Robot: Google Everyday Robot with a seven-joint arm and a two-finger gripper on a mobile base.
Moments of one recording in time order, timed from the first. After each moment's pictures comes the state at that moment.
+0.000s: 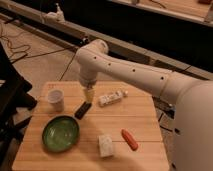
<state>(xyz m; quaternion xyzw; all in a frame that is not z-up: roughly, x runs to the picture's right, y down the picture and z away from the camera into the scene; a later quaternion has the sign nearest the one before) -0.088 0.014 0.745 -0.26 -0.16 -0.12 0.94</state>
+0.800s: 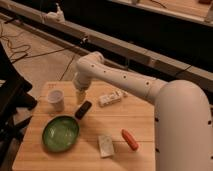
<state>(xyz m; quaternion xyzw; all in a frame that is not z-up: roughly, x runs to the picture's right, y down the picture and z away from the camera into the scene) -0.162 0.018 0.818 -0.24 -0.26 -0.06 0.93</state>
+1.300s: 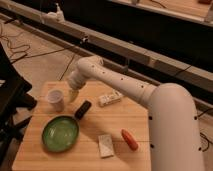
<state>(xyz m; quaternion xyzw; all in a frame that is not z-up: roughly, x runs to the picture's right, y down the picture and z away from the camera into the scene) -0.217 0.011 0.828 -0.22 -0.36 -0.05 0.91</state>
